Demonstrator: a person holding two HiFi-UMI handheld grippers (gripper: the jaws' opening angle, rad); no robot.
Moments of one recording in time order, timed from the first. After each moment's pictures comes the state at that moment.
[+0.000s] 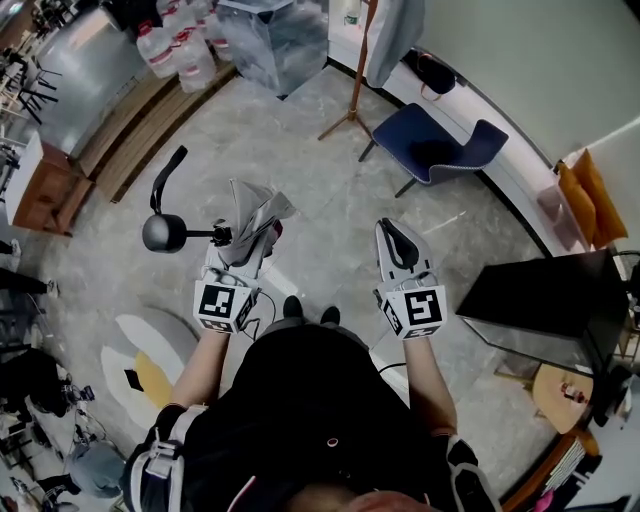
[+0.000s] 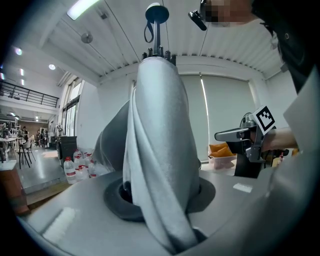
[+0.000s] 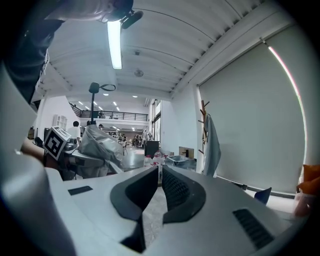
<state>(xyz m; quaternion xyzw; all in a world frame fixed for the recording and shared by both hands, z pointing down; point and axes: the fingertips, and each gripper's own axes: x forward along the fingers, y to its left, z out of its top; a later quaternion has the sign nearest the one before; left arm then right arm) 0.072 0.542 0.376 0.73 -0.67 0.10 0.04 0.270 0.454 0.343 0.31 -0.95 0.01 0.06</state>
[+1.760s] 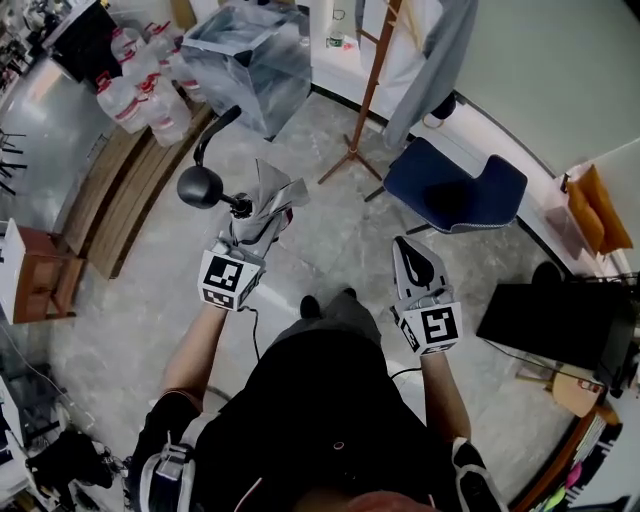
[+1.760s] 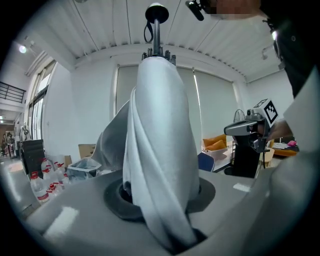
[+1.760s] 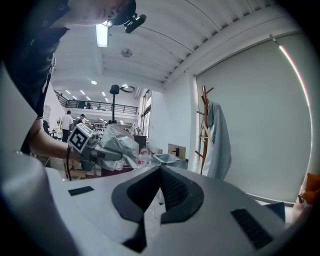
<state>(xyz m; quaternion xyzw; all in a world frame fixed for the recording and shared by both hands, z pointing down) -0.140 0.227 0.385 0.83 -0.54 0.14 0.02 0.084 0.235 0.348 0.37 -0.92 0.00 0.10</state>
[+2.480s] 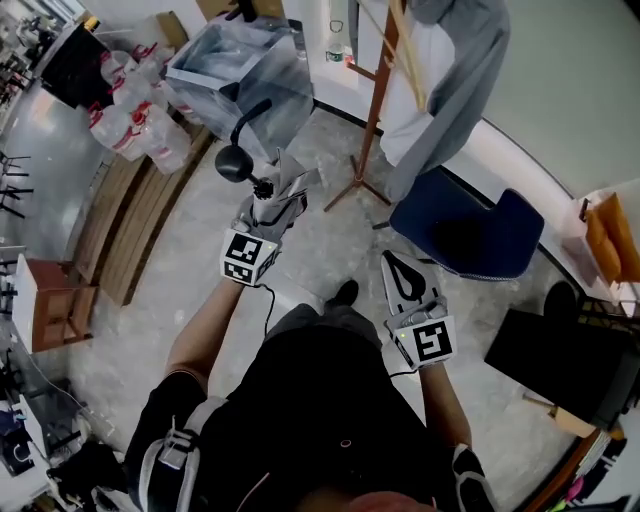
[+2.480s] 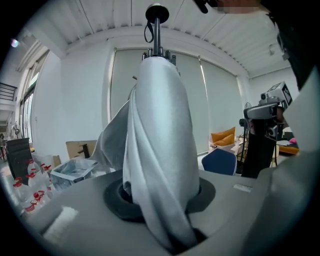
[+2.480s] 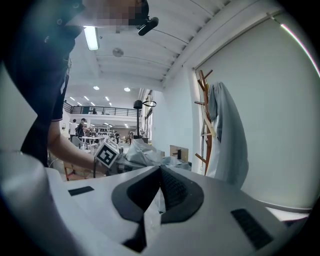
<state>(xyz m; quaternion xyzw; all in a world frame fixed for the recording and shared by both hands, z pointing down) -0.143 -0.033 0.439 0.84 -0.52 0.16 0.04 0.051 0.049 0.355 0.34 -0.94 0.02 0.07</state>
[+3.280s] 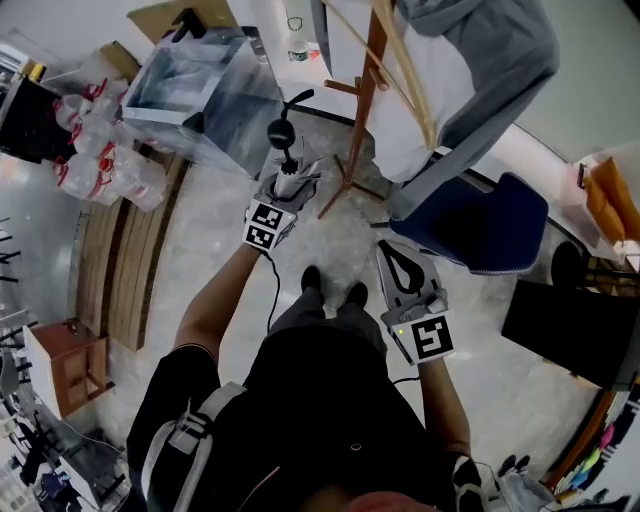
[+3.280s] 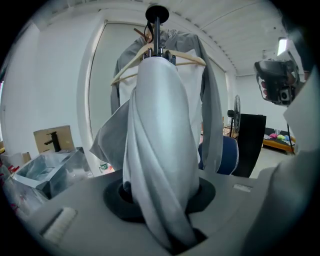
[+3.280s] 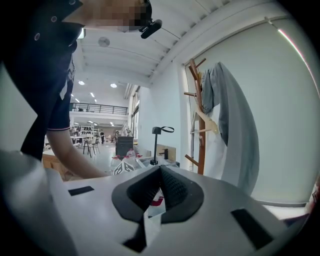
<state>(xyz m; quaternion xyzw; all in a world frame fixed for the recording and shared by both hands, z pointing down) -0.145 -0.218 0.559 0.88 -0.41 0.21 0.06 -0.004 -0.065 0.359 0.41 -0.91 0.03 0.06</state>
